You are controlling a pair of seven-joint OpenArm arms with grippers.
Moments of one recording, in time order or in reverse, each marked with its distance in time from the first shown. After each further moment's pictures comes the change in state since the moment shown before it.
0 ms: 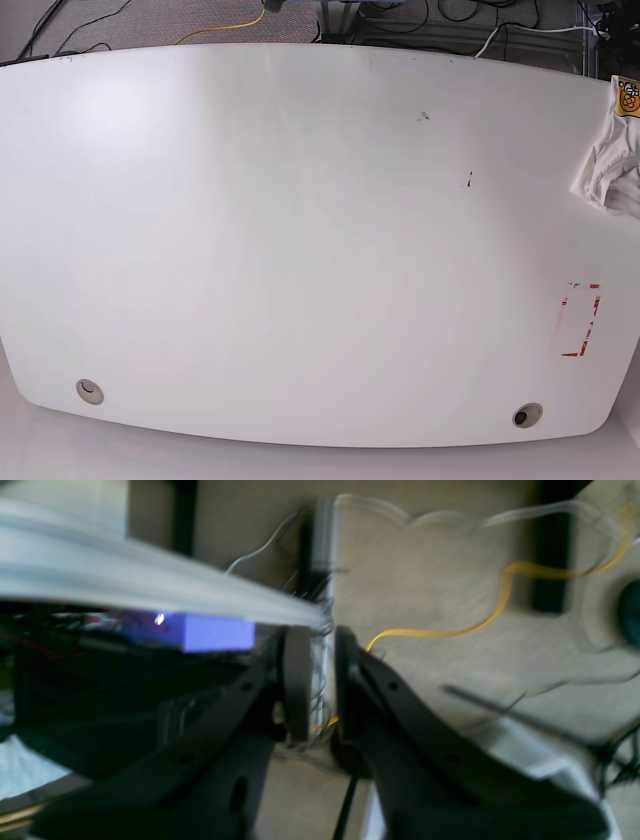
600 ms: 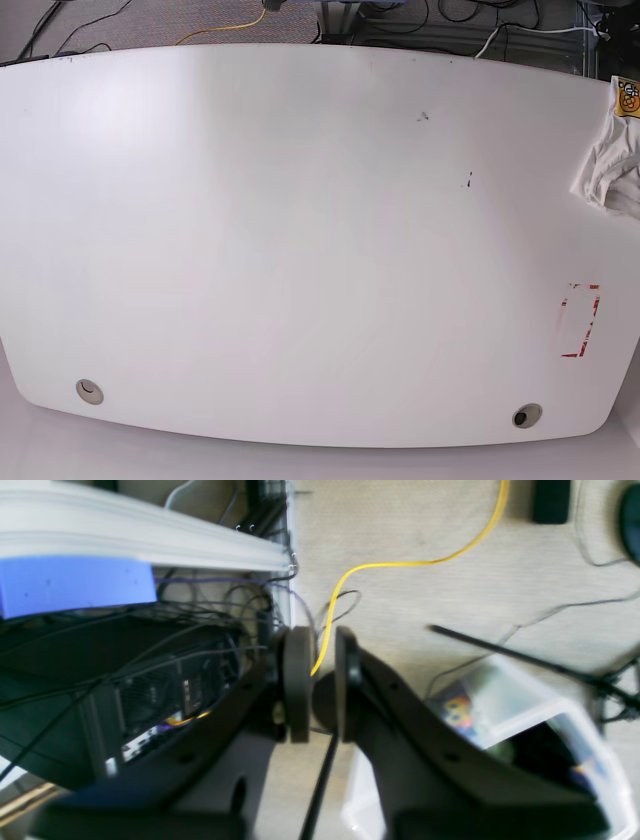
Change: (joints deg) left arm -22.8 -4.5 -0.2 -32.9 0.6 0.0 3.2; right arm 20.7 -0.8 0.1 -32.8 -10.3 3.1 1.1
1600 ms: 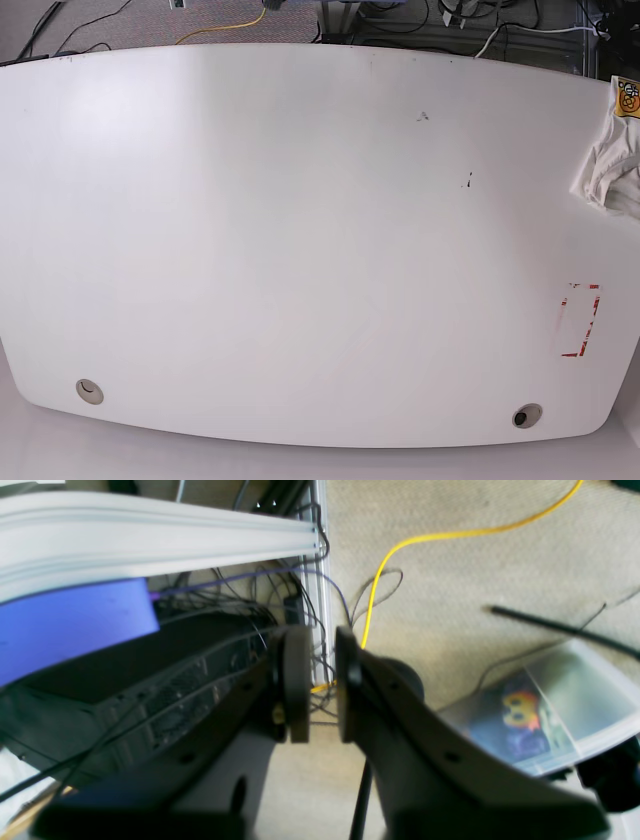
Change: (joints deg) left arm -34.2 -1.3 0.3 -52.1 5.9 4.9 -1.2; right arm 20.4 -2.9 -4.3 -27.3 -5.8 -0.5 0.1
